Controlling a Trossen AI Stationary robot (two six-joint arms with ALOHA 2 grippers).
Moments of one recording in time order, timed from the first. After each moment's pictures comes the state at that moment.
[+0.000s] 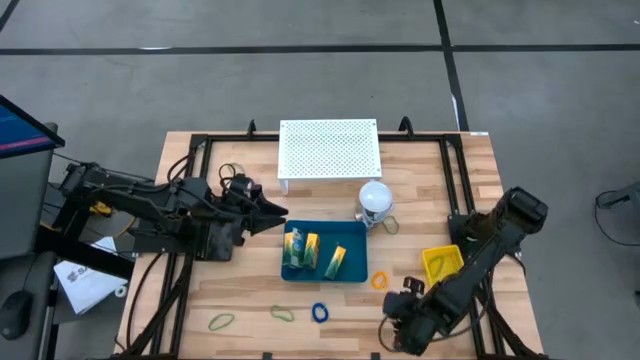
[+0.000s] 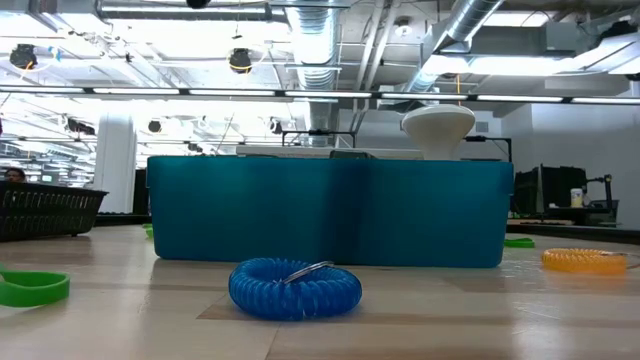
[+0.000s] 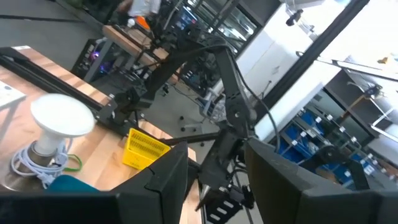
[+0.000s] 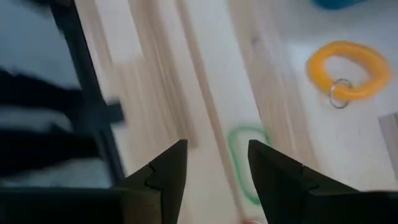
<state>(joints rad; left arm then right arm) -0.22 0.95 0.75 0.25 -0.14 -0.64 0.85 1.74 1.23 -0.78 0.21 1.12</state>
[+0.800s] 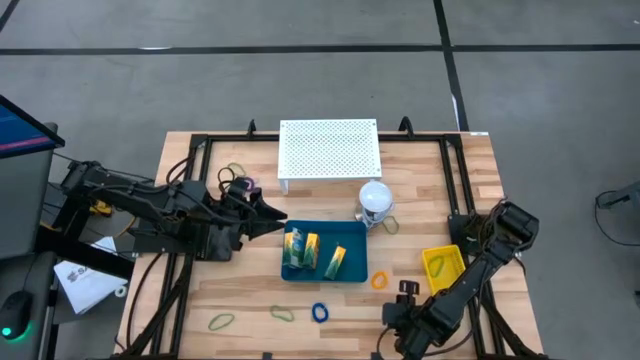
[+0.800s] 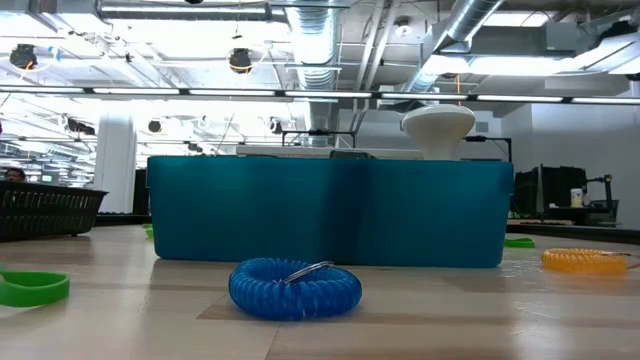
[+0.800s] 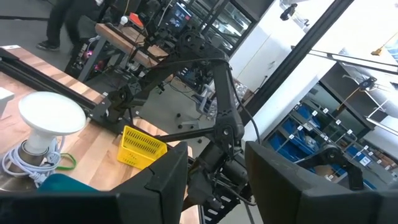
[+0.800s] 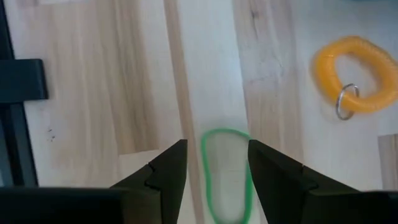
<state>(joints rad) -0.26 0.95 0.75 0.25 -0.16 -0.63 0.89 1.87 1.20 -0.75 0.29 1.00</state>
